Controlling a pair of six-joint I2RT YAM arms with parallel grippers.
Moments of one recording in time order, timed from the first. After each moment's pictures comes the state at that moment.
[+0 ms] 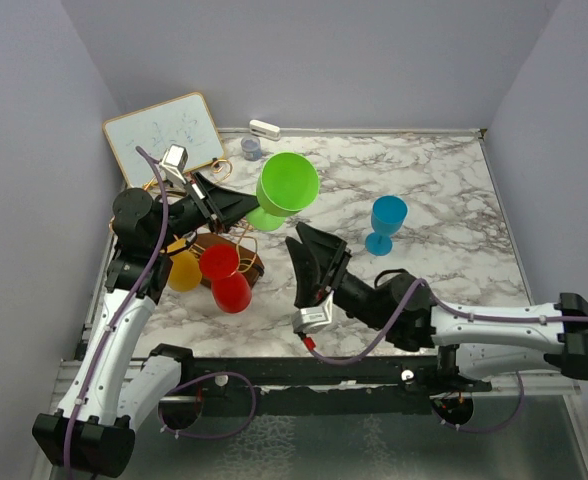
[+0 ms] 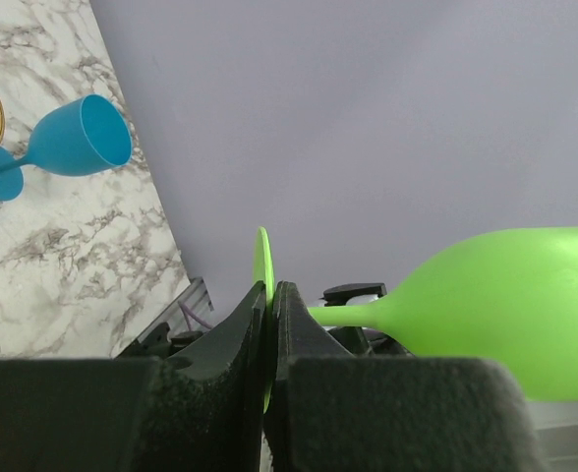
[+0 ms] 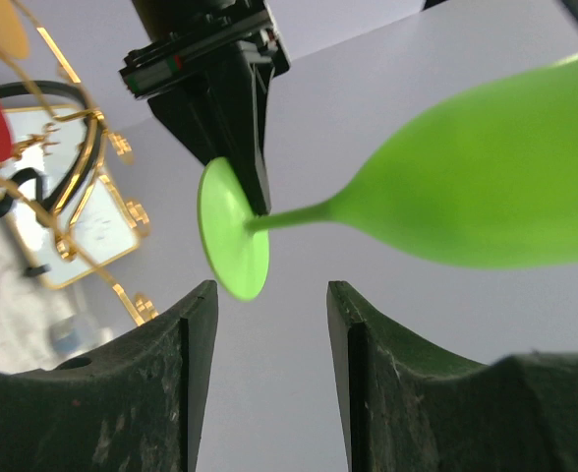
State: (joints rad) left arm -0.19 0.86 0.91 0.05 0.78 -1.36; right arm 1.34 1.14 0.70 0.83 0.23 -1.48
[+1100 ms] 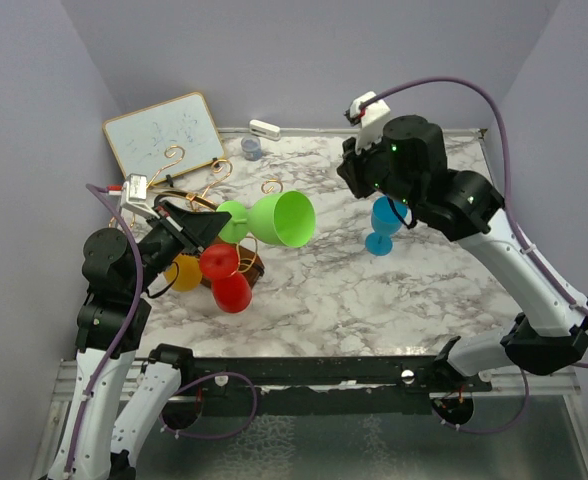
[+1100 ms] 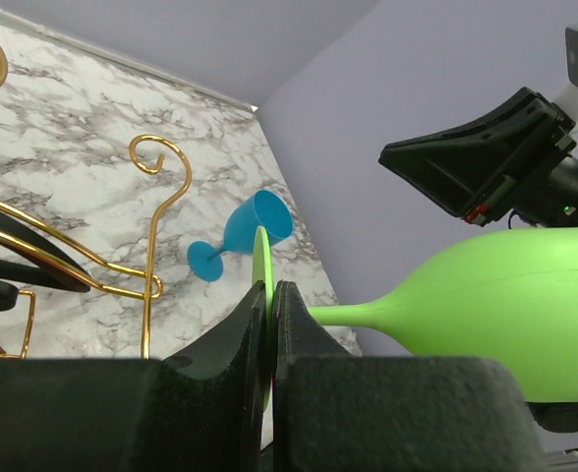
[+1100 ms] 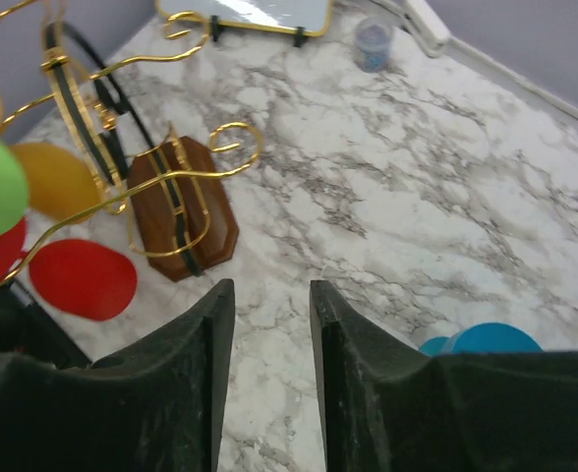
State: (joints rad) left arm -0.19 0.58 0.96 -0.36 0.42 -0.86; right arm 0.79 1.40 1.83 -0.82 0.11 0.07
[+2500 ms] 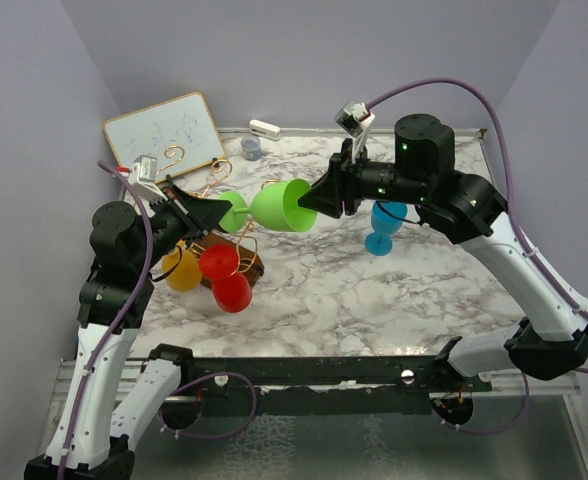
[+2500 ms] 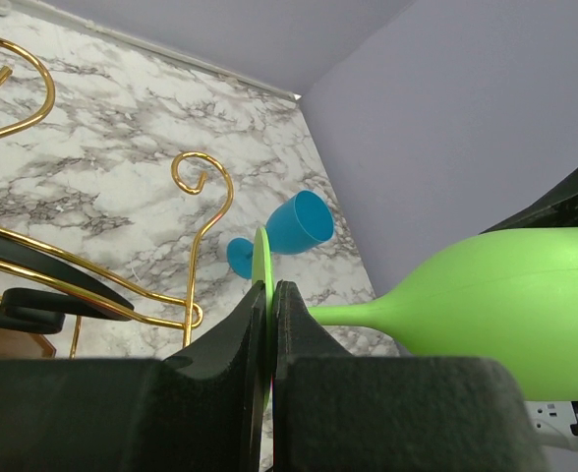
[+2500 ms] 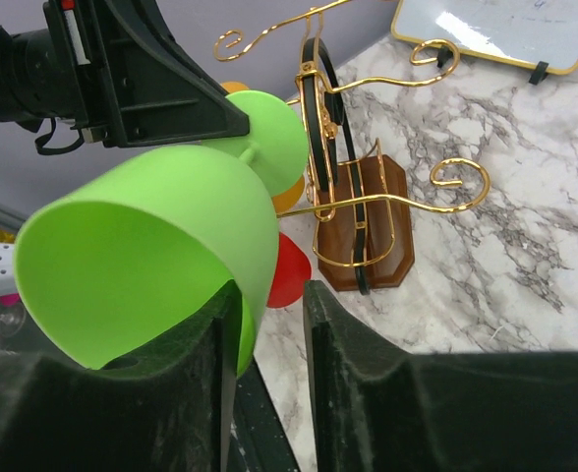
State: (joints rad) left arm -0.19 0.72 1.05 -0.41 0.41 -0.77; right arm 0.79 1.38 1.77 -0.66 -0.41 0.22
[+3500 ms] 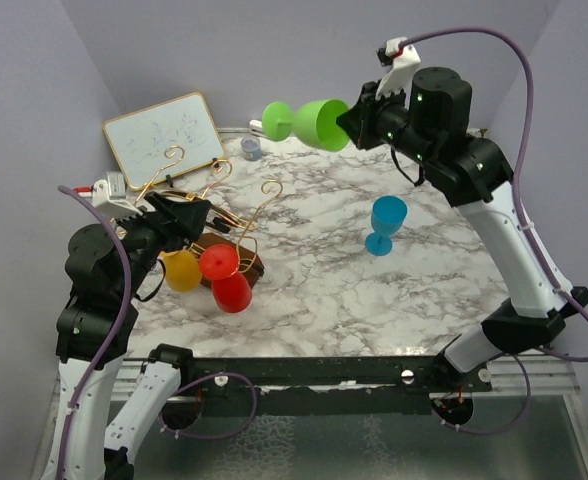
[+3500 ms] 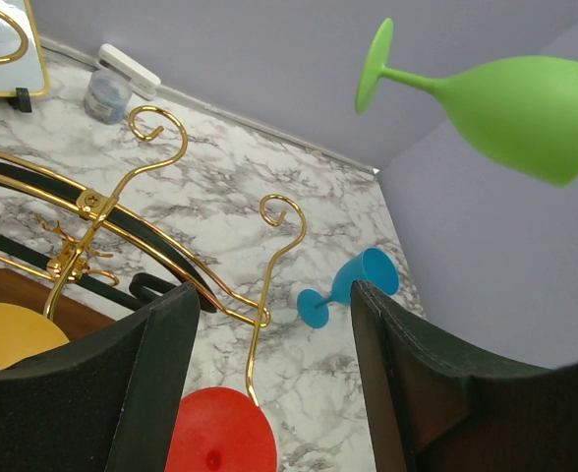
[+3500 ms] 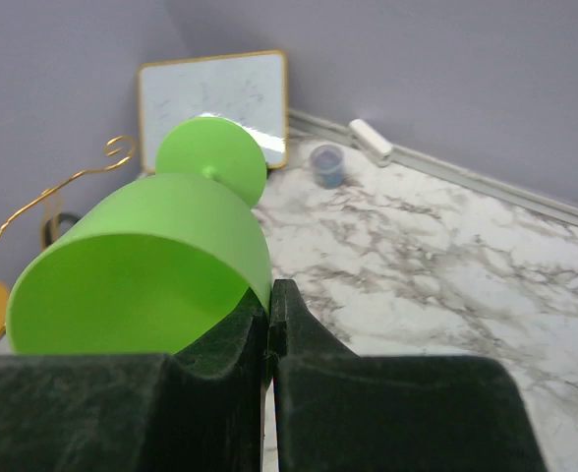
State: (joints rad) left arm -0.20 0.62 1.14 -0.59 0.13 -0.67; right arm 0.64 1.56 2.09 -0.70 0.03 0.18
